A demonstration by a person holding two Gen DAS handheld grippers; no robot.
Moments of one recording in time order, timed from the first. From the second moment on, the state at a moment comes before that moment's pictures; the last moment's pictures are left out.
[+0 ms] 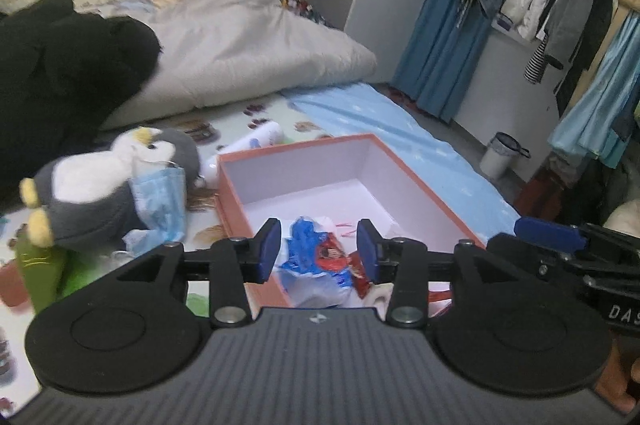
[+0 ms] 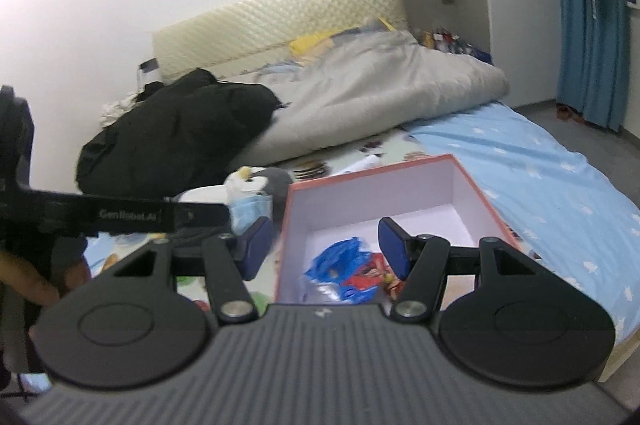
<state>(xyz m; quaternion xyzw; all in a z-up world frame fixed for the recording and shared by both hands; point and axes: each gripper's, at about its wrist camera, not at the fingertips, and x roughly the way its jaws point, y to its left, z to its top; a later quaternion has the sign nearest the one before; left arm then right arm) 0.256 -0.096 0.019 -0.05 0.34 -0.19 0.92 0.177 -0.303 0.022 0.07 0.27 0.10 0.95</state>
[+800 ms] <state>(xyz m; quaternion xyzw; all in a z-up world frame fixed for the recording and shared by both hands) 0.114 -0.002 -0.042 -0.09 0.32 -0.07 0.94 0.104 -0.230 -0.036 0.06 0.30 0.17 0.93</state>
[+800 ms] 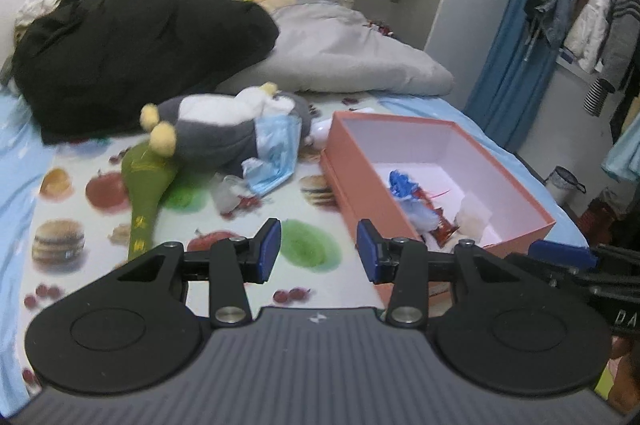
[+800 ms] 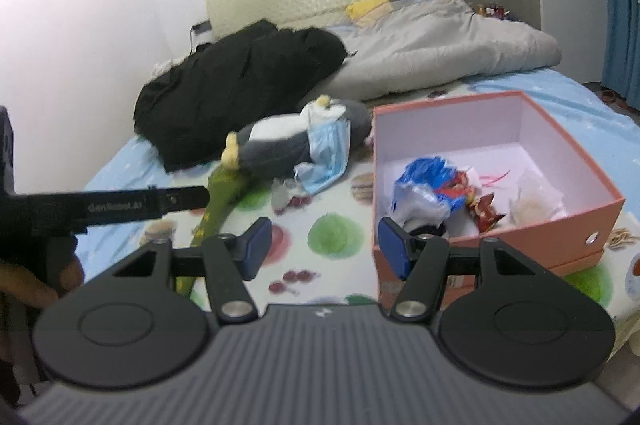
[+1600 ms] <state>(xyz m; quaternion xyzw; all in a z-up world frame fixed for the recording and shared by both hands) 0.131 0.036 -0.107 -0.12 0.34 -0.02 0.93 0.122 -0.190 -0.078 0.06 0.33 0.20 0.92</state>
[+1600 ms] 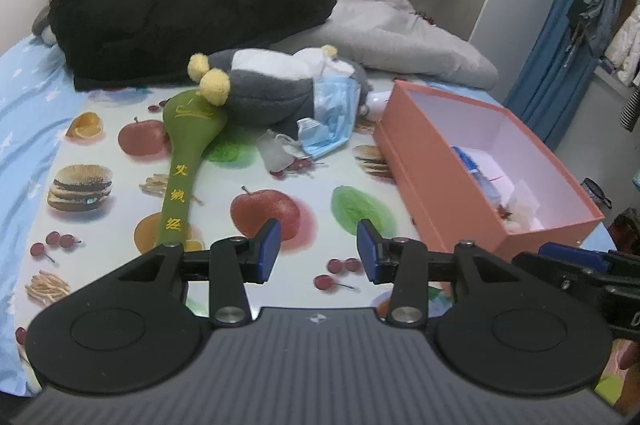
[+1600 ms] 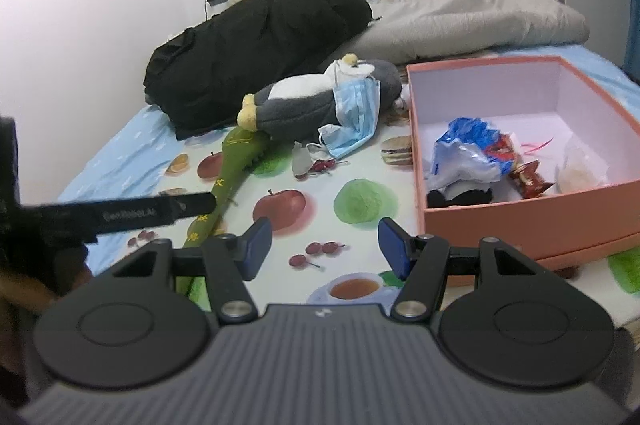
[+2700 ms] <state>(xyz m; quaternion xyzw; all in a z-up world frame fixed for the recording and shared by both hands) 0.352 0.091 -0.233 -0.20 0.38 -0.02 0.90 0.372 -0.085 -0.172 0.08 0.39 0.16 0.90</state>
